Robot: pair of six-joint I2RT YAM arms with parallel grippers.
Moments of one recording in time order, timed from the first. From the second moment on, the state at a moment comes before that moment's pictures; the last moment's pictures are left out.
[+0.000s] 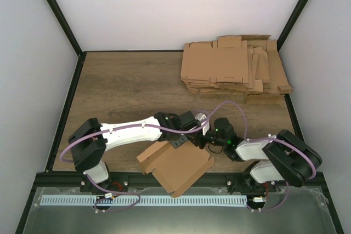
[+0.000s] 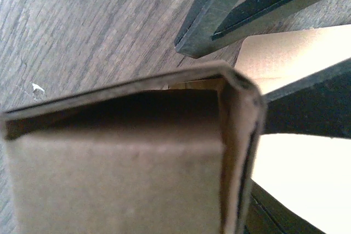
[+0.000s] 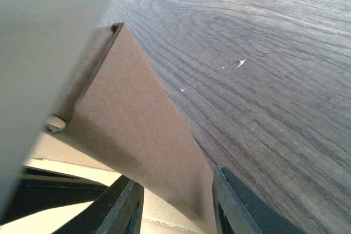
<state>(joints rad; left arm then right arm) -1.13 1.69 1.18 -0.79 -0.21 -0.14 0.69 1.35 0.19 0.74 -0.44 0.20</state>
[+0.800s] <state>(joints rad) -1.02 1.62 1.13 -0.79 0.04 -0.09 0.95 1.45 0.17 0.96 0.09 0.32</state>
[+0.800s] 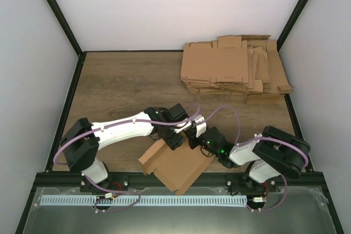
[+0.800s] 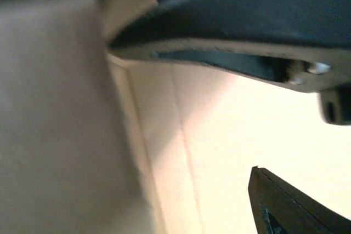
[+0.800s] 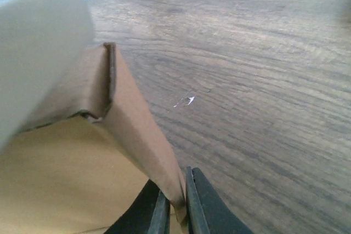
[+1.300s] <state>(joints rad) -0.80 1.42 1.11 -0.59 0.28 -0.31 1.00 1.47 0.22 0.93 0.21 0.21</state>
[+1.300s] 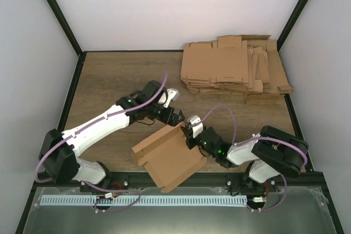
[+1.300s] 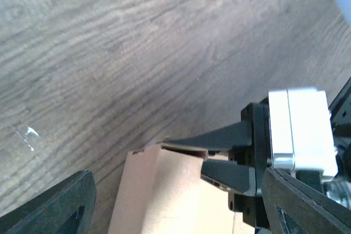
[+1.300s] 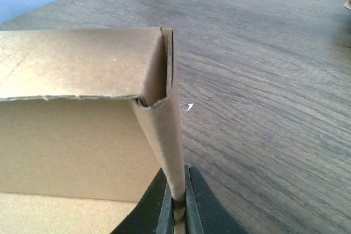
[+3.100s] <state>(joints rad) -0.57 1.32 0.77 -0.33 0.57 -0.46 1.00 1.49 0.27 0.87 0.20 0.18</state>
